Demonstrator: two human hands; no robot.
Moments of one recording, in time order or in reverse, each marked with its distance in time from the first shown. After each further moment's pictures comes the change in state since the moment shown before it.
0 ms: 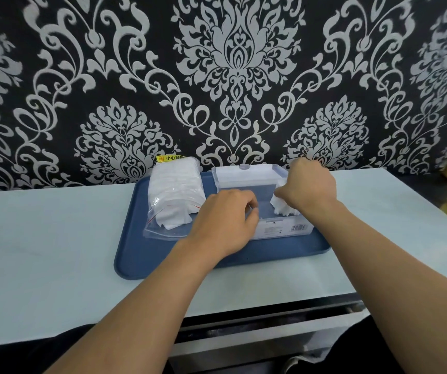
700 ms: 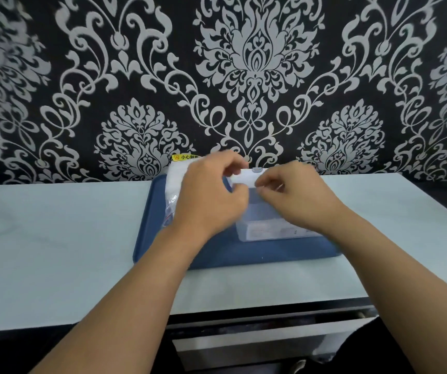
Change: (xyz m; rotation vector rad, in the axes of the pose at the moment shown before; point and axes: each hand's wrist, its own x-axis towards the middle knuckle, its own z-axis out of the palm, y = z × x) left_hand -0.009 -0.013 -0.053 -0.331 0.394 0.034; right_hand -0.050 -0.039 -0.037 0.445 -0.119 -0.390
